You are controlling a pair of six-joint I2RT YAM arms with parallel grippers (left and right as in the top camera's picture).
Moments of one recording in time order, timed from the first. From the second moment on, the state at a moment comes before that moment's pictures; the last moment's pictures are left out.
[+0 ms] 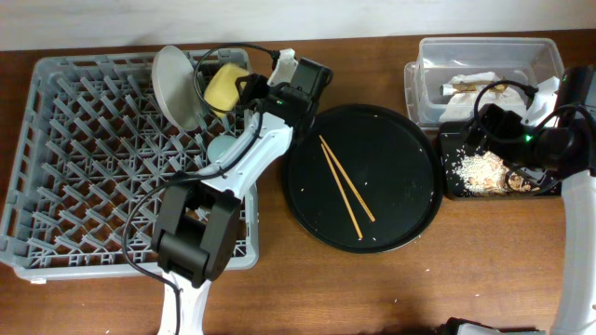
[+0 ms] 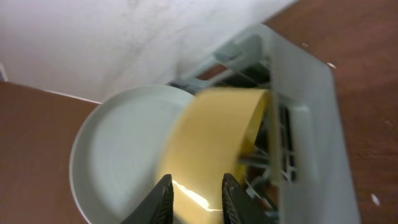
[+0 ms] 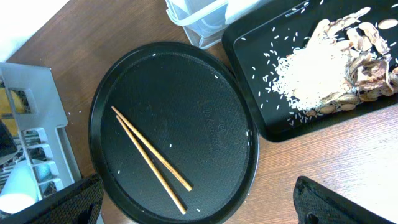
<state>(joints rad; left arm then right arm) -0.52 2.19 1.77 -0.48 -1.05 0.20 -0.29 1.41 1.54 -1.21 -0.29 0.29</state>
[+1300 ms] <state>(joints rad) -0.72 2.23 1.63 -0.53 0.09 -0.66 -0.29 1.42 1.54 -1.22 -0.29 0.29</state>
